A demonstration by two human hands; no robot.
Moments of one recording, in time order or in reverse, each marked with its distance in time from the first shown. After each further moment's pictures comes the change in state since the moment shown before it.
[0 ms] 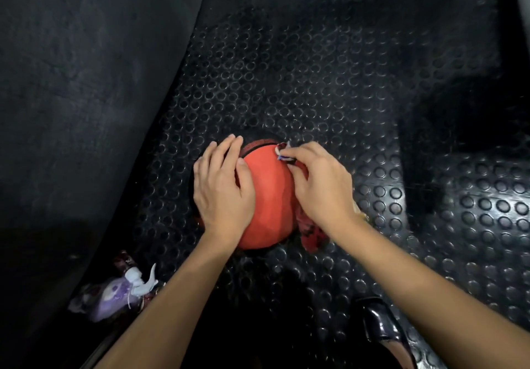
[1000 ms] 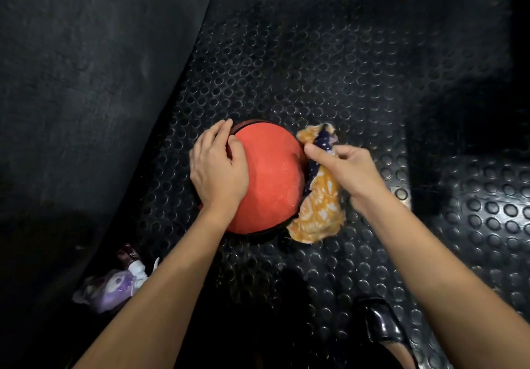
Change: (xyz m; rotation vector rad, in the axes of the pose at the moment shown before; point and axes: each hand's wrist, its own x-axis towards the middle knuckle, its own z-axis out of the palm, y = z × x) left_hand 0.029 -0.005 -0.002 -0.072 -0.010 -0.192; right_hand 0.023 0.026 -0.014 0.819 -0.132 0.557
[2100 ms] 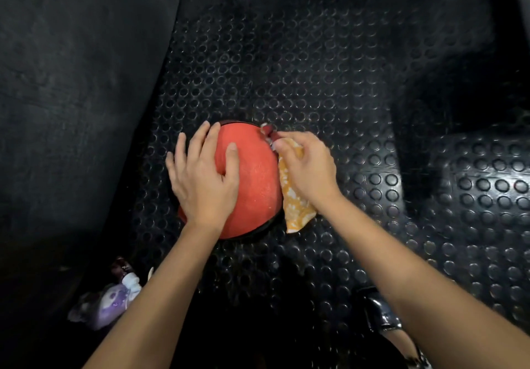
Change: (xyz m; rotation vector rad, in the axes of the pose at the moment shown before) left_hand -0.012 0.002 -0.002 0.198 -0.049 0.158; right_hand -0.001 0.015 0.031 -0.435 0.105 -0.329
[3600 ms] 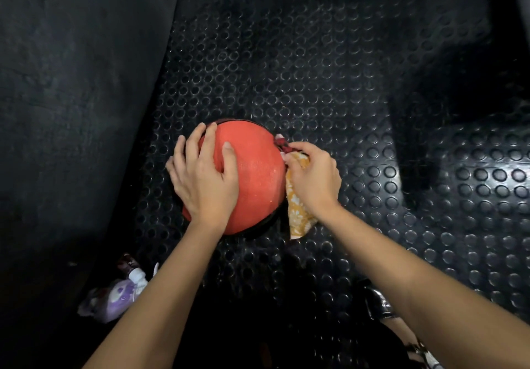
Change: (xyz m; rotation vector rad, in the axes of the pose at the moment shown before) left_hand -0.008 -0.002 0.004 0.019 0.043 -0.038; right_hand -0.022 0.009 0.003 -0.148 0.140 0.153
